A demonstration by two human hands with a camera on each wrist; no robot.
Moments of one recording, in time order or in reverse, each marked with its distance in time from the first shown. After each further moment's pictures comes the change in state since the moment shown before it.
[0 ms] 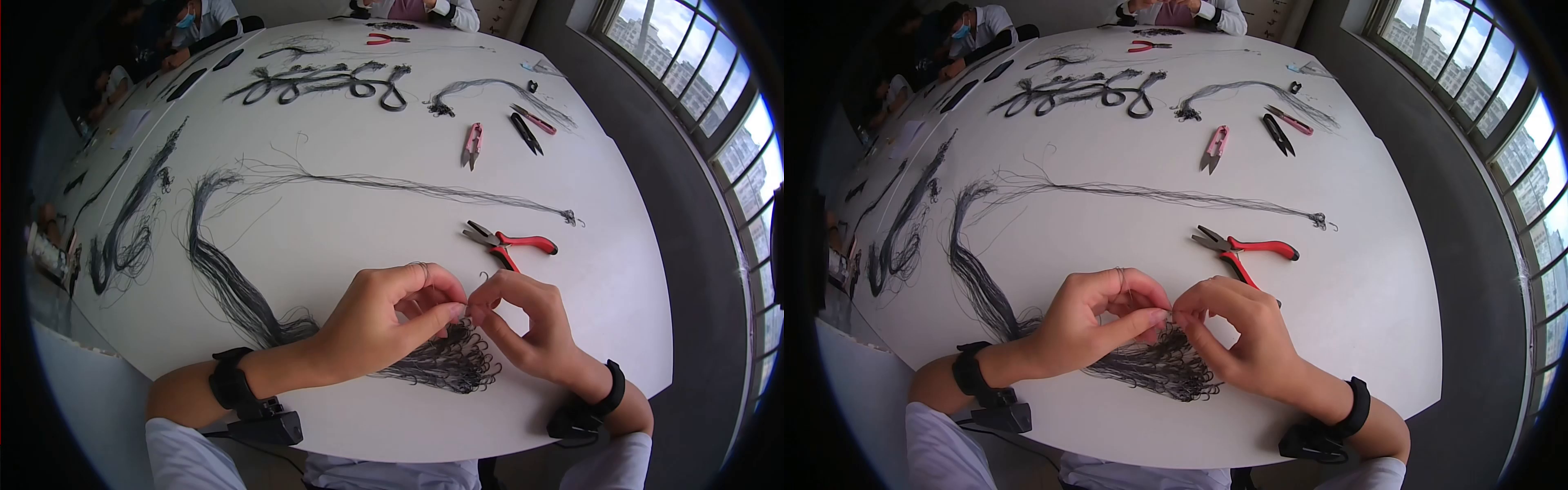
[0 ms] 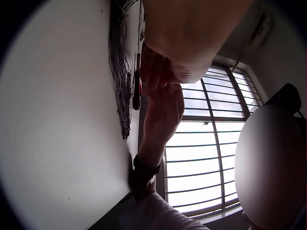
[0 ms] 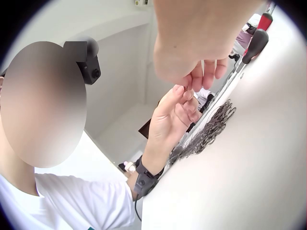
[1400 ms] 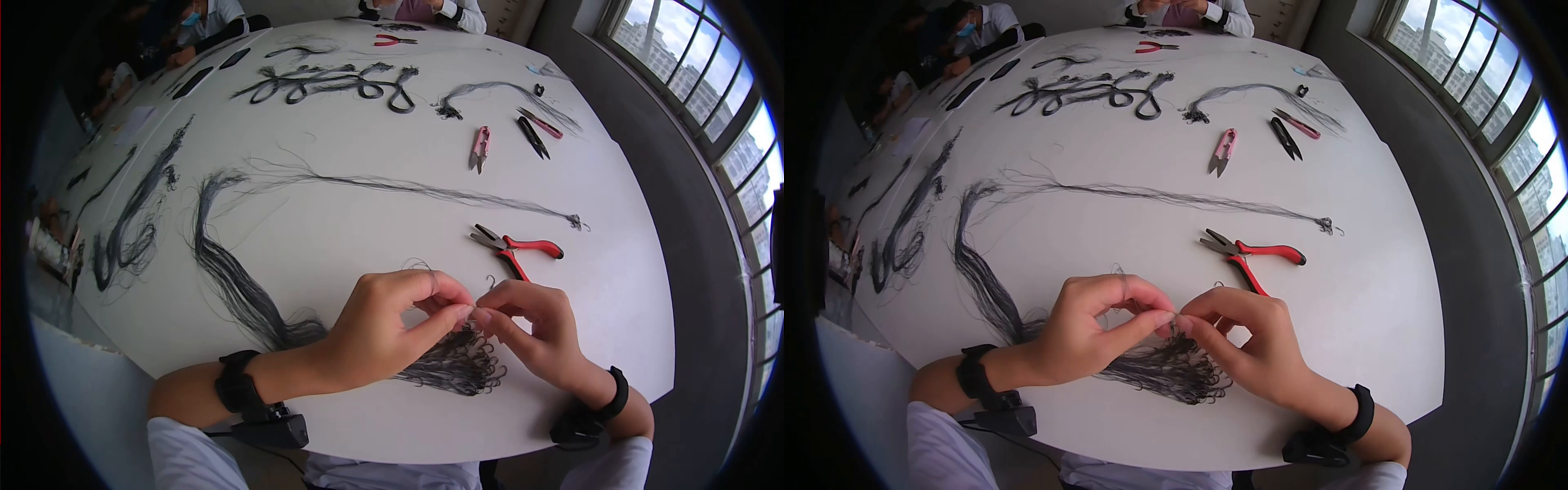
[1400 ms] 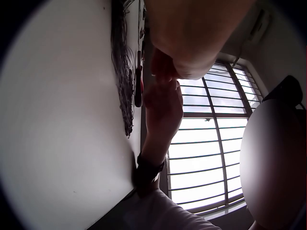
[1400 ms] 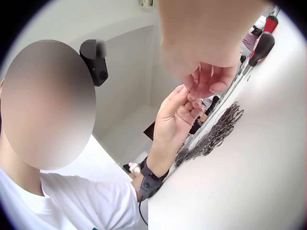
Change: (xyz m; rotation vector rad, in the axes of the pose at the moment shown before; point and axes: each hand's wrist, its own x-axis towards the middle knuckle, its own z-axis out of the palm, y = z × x) left_hand -0.003 -0.001 0.002 0.153 0.116 0.229; right_hand -0.001 -0.006 0.005 0.273 0.006 0.271
